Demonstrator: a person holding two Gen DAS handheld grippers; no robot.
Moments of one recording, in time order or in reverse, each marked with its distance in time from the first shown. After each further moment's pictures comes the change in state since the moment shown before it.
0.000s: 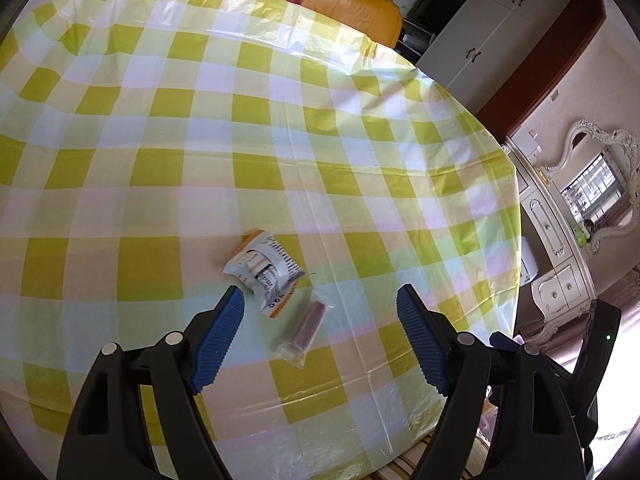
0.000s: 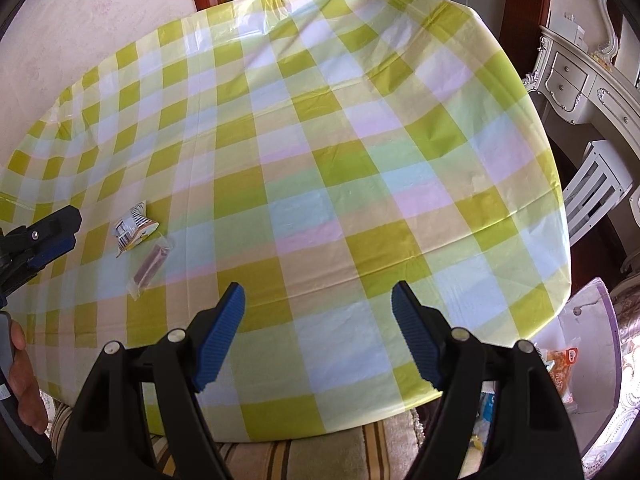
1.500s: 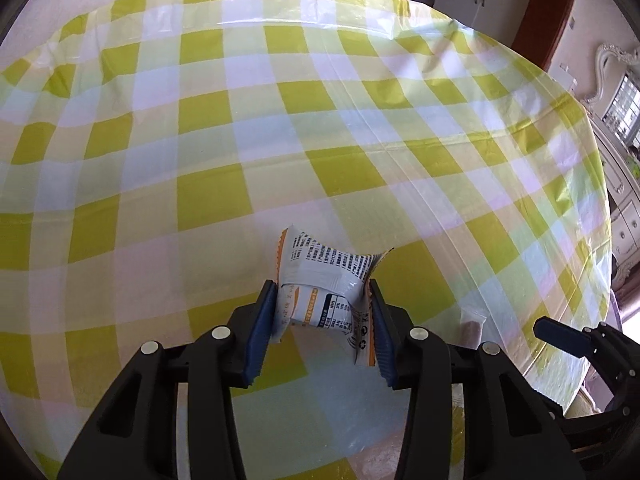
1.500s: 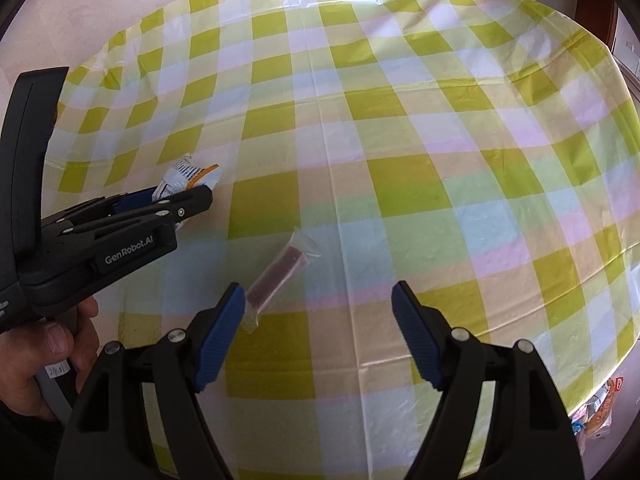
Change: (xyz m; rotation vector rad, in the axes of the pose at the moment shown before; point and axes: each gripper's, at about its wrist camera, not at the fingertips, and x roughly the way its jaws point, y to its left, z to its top) left arm 0.054 0.051 0.028 0.219 0.055 0.227; right arm 0.055 0.129 0.003 -0.116 0.065 0.119
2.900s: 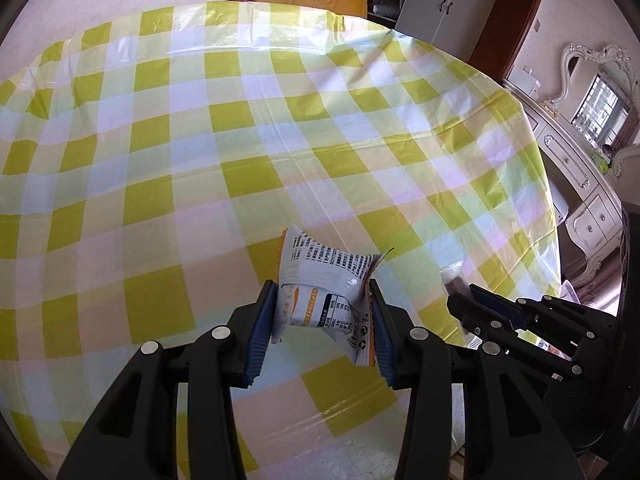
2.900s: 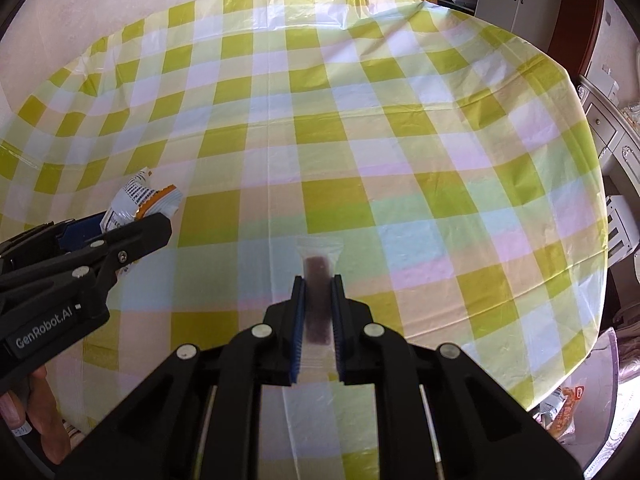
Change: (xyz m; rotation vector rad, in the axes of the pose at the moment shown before) left arm -0.044 -0.082 -0.019 0.073 -0.028 -0.126; right arm -0.035 -0.037 0.000 -0.035 -0.064 -0.146
